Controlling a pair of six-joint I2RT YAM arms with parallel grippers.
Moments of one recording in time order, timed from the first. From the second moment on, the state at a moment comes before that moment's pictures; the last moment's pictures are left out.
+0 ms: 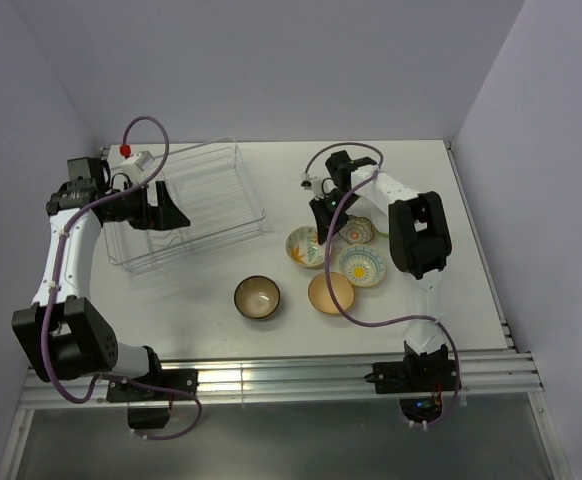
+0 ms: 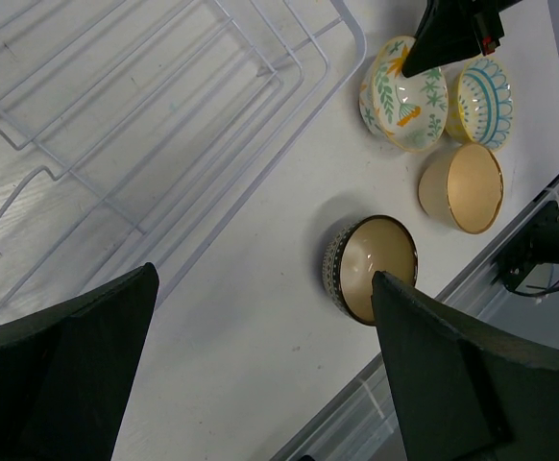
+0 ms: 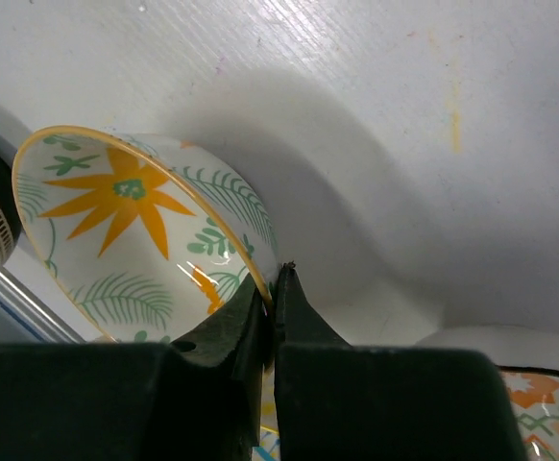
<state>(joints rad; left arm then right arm) 0.20 1.39 1.27 -0.86 0.84 0.20 0.33 2.16 1.70 -0.97 -0.48 -0.27</state>
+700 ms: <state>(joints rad) 0.11 1.42 1.65 -0.73 0.89 -0.12 0.12 1.84 1.74 -0.83 -0.94 0.00</state>
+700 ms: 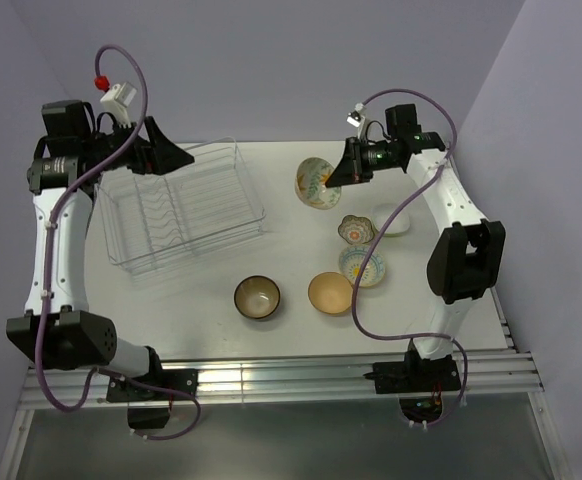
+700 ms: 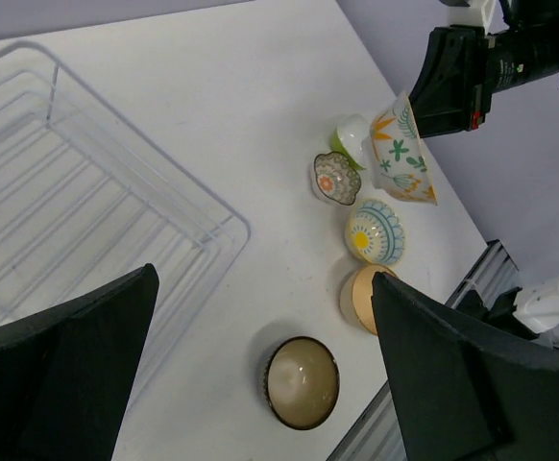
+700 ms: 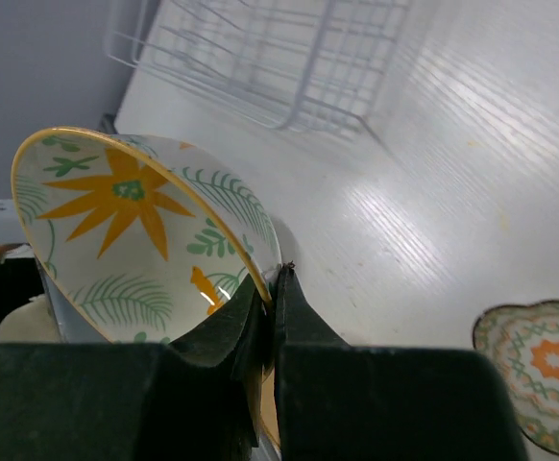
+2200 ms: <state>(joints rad) -0.33 1.37 1.33 -0.20 0.76 -0.83 0.35 1.78 1.59 -0.20 -1.08 0.58</state>
